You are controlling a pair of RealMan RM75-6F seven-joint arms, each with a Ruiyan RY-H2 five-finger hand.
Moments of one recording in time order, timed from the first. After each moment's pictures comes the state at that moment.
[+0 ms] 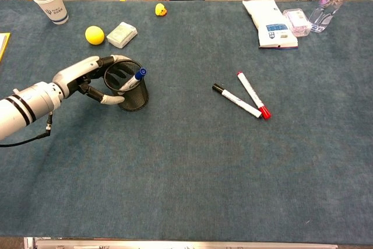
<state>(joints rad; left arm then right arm) -0.63 -1.57 -0.04 -1.22 1.49 0.87 -0.79 0.22 -1.06 0.10 -1.60 -1.60 1.49 -0.03</state>
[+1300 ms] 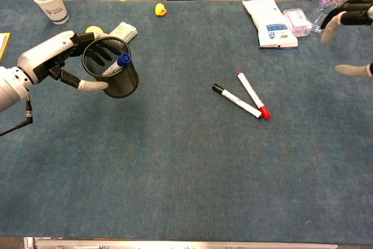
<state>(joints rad) -0.58 -1.37 -0.02 -1.46 1.58 1.08 -0.69 0.37 -1.09 0.05 -1.63 -1.71 1.24 -0.06</state>
